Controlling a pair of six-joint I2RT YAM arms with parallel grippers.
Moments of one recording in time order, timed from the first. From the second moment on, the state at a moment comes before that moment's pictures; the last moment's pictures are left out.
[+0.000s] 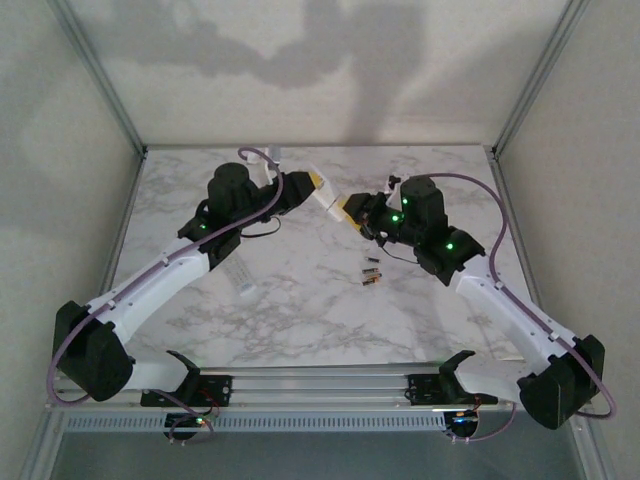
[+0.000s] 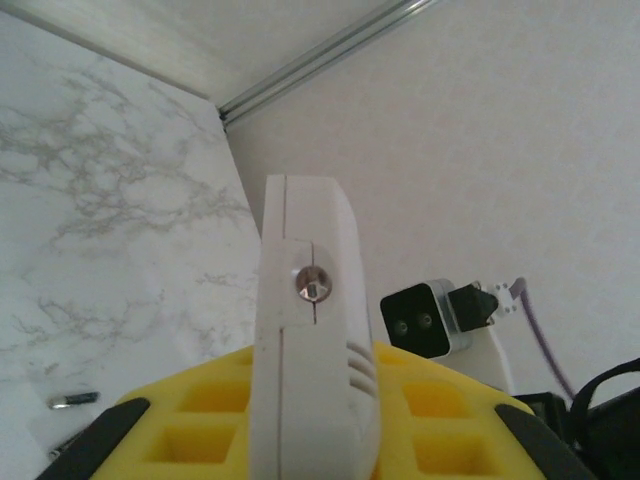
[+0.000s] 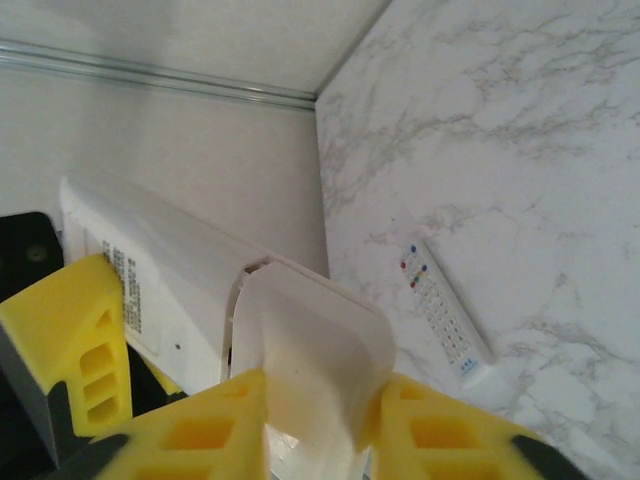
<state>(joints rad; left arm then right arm) -0.52 1.34 1.12 0.10 0.40 -1.01 0.60 1.17 1.06 -0.26 -0.33 1.23</state>
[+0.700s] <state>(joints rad) -0.43 1.34 0.99 0.34 0.49 -1.28 0.60 0.95 0.86 -0.17 -0.30 1.25</state>
